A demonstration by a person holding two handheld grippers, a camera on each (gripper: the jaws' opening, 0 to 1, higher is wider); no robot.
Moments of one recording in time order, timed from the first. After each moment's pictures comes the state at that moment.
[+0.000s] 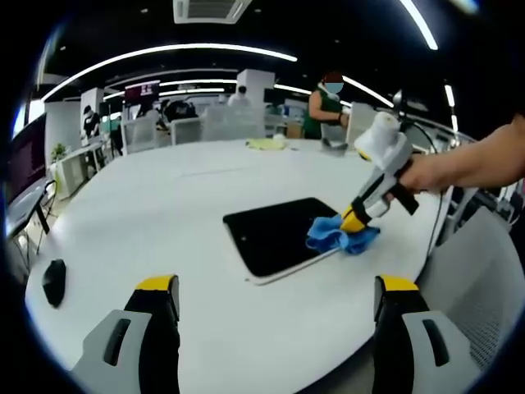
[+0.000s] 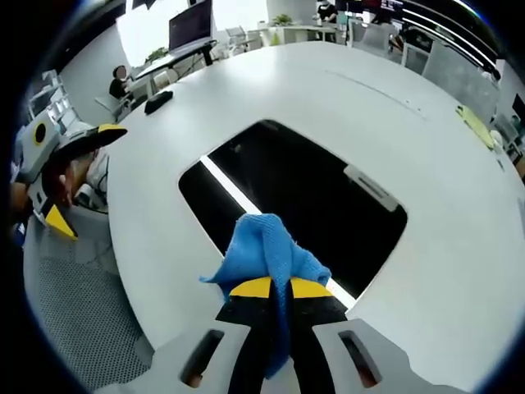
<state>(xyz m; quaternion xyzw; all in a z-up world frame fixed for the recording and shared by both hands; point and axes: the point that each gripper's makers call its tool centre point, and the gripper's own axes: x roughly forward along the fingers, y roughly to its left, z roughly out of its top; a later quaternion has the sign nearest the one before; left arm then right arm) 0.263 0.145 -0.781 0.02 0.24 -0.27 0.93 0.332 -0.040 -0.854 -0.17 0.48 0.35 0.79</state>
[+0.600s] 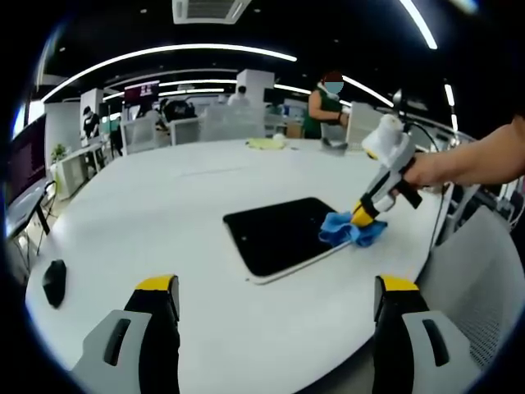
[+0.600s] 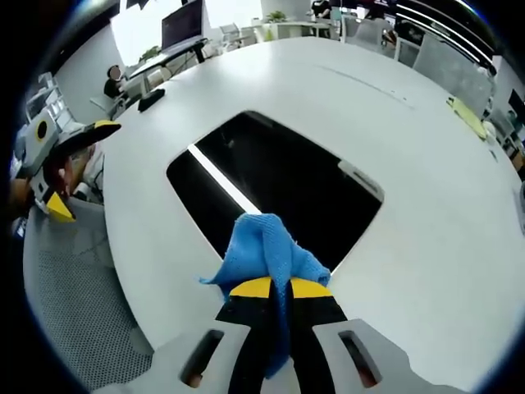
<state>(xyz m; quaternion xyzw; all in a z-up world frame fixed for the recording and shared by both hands) 0.263 0.144 -0.782 0.02 0.24 -0.27 0.93 0.332 -0.067 -0.854 -0.17 0.49 0.34 0.79</state>
